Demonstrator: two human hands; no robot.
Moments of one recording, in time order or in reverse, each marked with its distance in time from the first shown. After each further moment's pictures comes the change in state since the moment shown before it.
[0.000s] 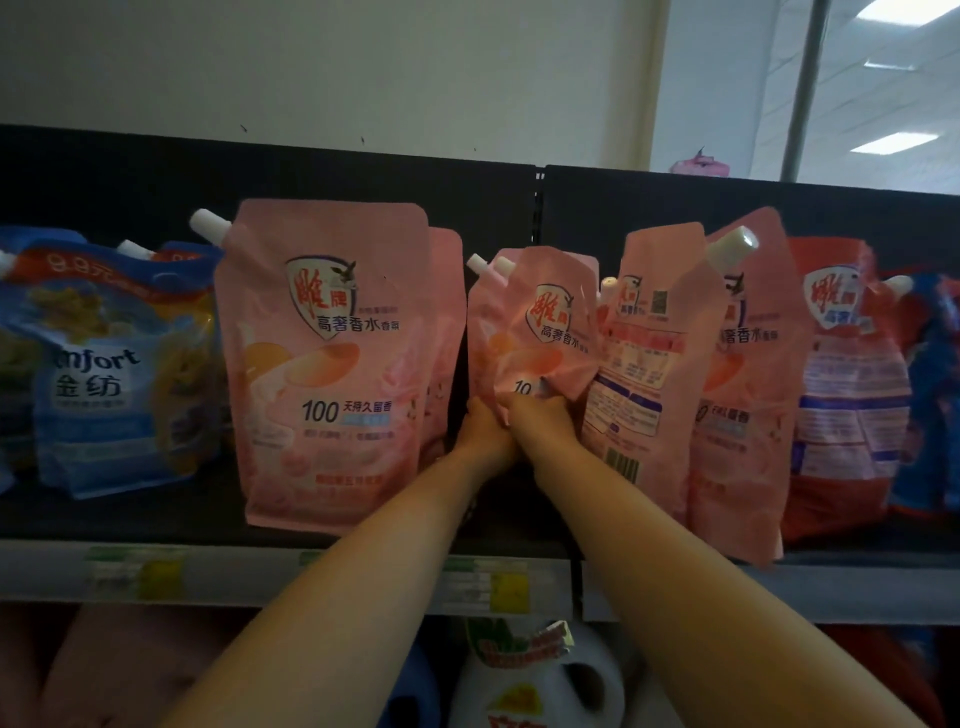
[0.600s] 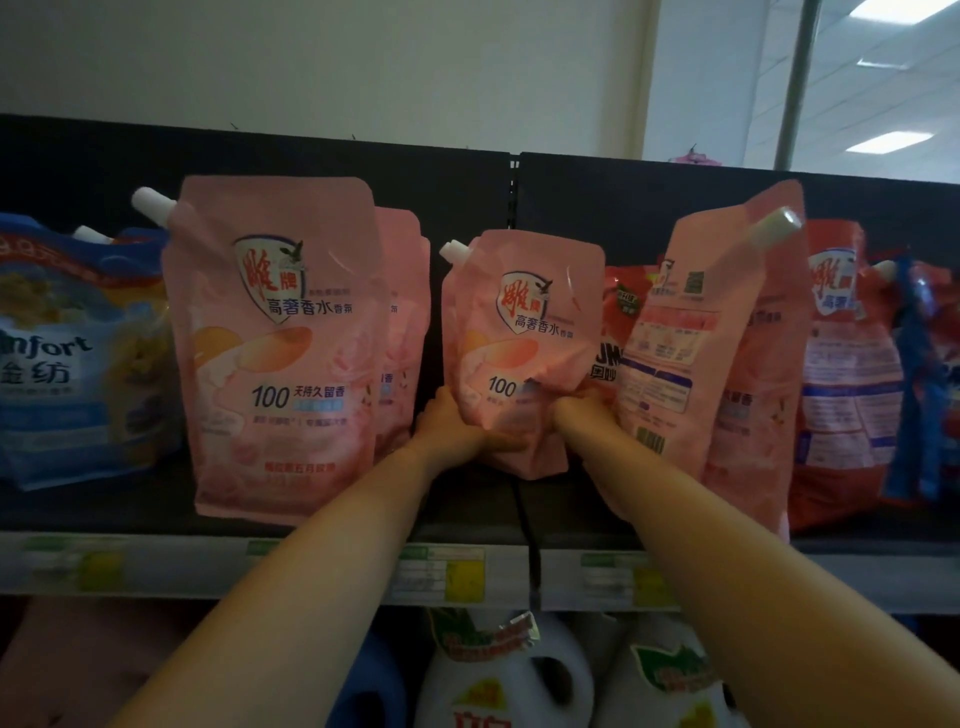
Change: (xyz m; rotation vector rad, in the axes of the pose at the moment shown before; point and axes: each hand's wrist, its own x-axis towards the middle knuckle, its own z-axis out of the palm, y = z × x) left_hand 0.027 -0.029 0.000 -0.049 -0.086 0.058; right_hand 0.032 0.005 -0.071 -0.343 0.000 0.008
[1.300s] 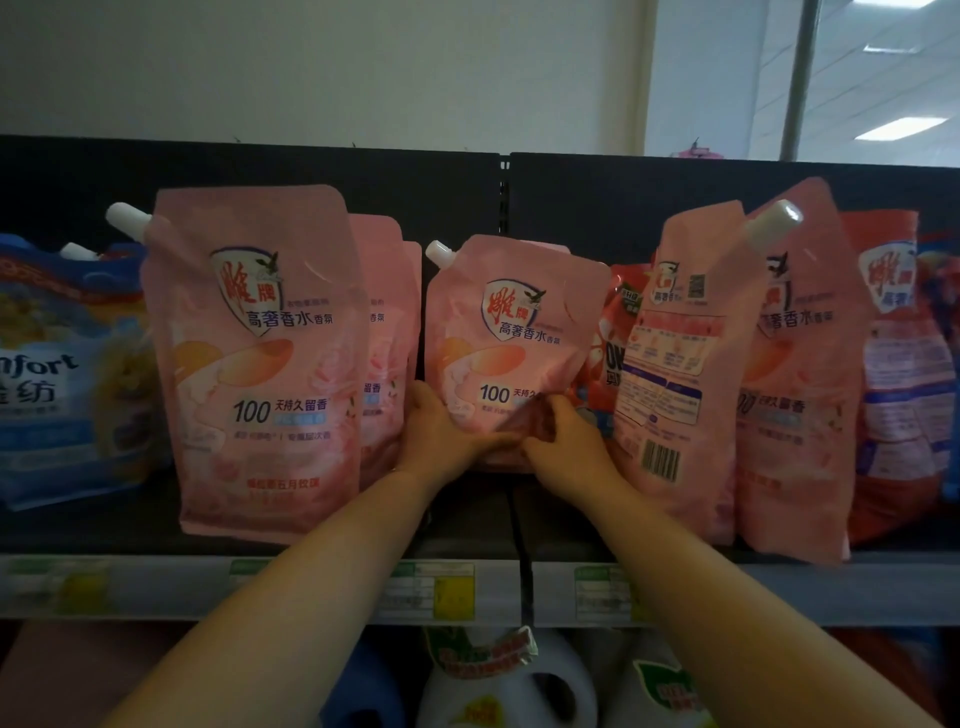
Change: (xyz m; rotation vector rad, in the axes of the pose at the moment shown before) left_hand -0.011 0.005 0.009 0.121 0.286 0.167; right_hand -0.033 0.029 -0.006 -0.022 -0.128 -0.508
